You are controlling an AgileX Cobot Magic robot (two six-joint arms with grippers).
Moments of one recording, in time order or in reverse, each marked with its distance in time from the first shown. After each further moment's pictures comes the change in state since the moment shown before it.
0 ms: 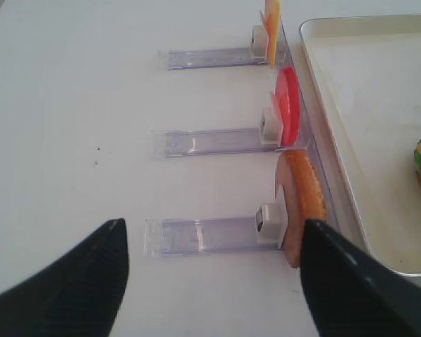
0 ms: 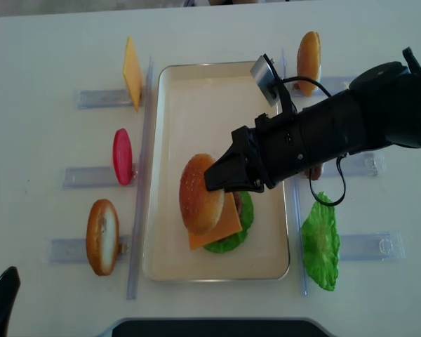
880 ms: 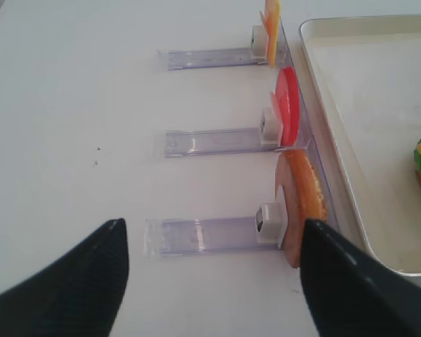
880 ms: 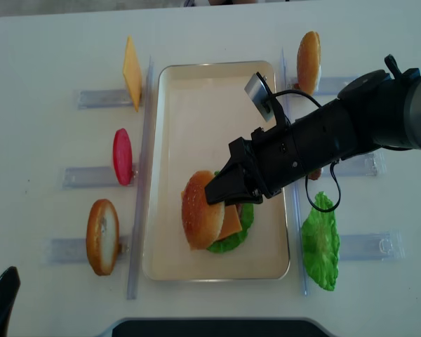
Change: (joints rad) left arm 0.000 0.000 0.000 0.000 0.000 0.000; right arm 0.000 0.080 -0.007 -0.025 0.037 0.008
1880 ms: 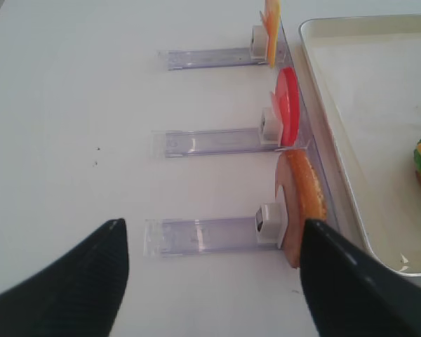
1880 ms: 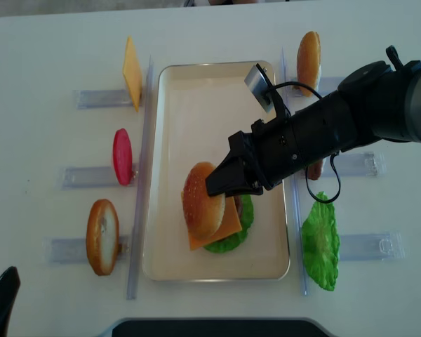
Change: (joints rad) left arm 0.000 0.000 0.000 0.000 0.000 0.000; right arm -0.008 0.000 -0.029 -0.029 -0.029 0.003
